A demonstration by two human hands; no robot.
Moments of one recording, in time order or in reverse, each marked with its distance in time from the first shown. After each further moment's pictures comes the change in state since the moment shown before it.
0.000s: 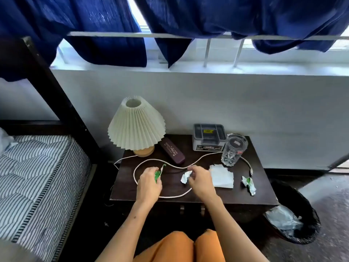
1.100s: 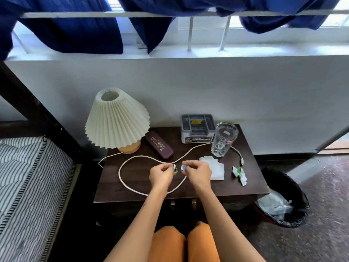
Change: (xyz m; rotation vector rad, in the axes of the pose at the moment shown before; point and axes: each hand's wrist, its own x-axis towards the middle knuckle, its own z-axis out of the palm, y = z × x) left_hand 0.019 0.058 0.066 -0.705 -0.057 -0.537; right_hand 0.011 0.016 -0.003 0.698 0.202 0.379
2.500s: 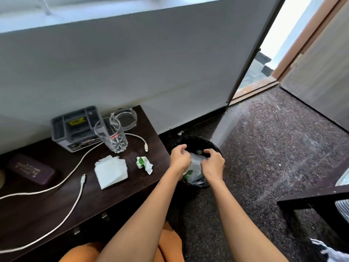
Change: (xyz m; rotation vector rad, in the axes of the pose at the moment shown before) left_hand -0.126 -0.033 0.321 0.427 -0.696 0.135; right_hand 0.055 0.104 -0.309 -0.467 0.546 0.194
